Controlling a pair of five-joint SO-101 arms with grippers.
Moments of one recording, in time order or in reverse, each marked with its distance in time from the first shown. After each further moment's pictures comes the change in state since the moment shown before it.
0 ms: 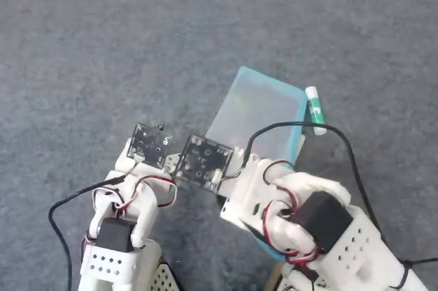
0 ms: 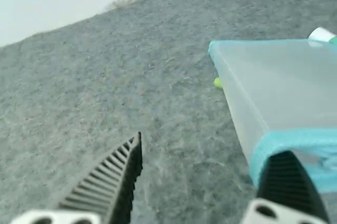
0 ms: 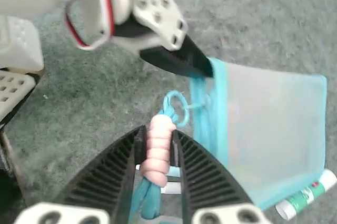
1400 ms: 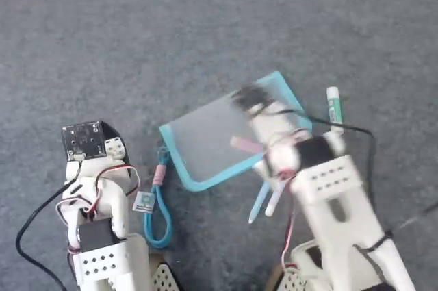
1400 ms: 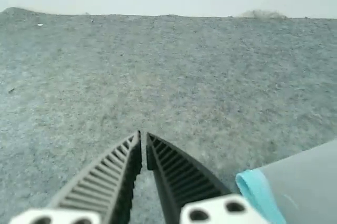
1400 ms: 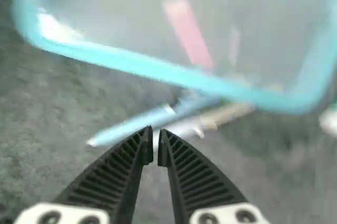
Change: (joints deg) left arm -26.3 0.5 -1.1 -3.8 6.9; right arm 33.2 17.5 9.8 -7.3 -4.4
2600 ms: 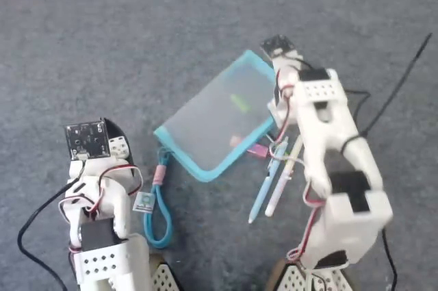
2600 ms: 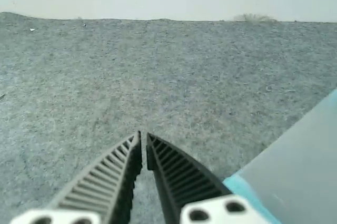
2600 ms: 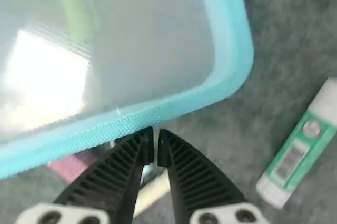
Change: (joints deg) left arm 2.0 0.0 0.0 -0.8 0.2; right arm 10.2 52.6 -35.1 -14.6 0.9
